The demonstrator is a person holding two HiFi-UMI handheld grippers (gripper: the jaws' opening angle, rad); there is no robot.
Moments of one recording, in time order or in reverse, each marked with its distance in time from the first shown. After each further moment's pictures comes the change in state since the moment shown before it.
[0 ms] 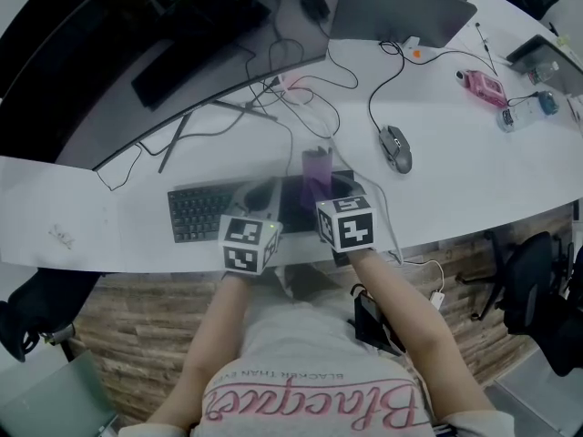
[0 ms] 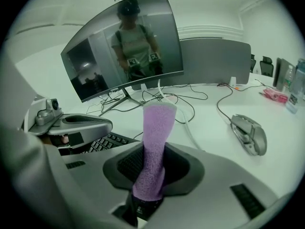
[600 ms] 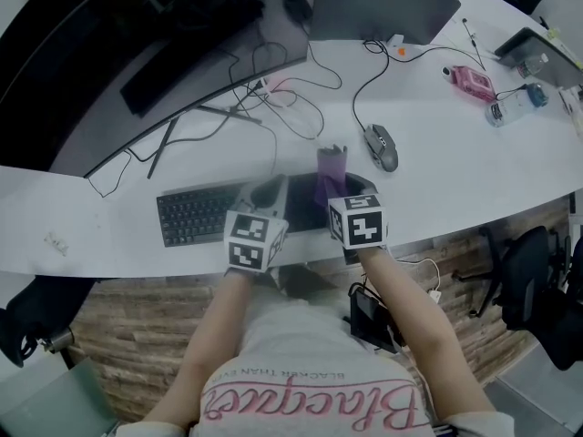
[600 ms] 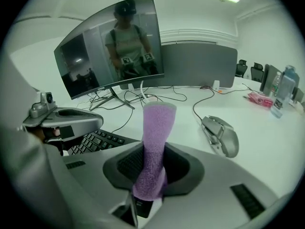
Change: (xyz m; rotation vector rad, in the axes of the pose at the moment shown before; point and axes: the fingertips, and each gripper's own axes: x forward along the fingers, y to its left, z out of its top) left arm 0.024 -0.040 0.014 0.039 -0.010 -0.063; right arm -0.027 -0.061 -0.007 -0.008 0.002 -0.115
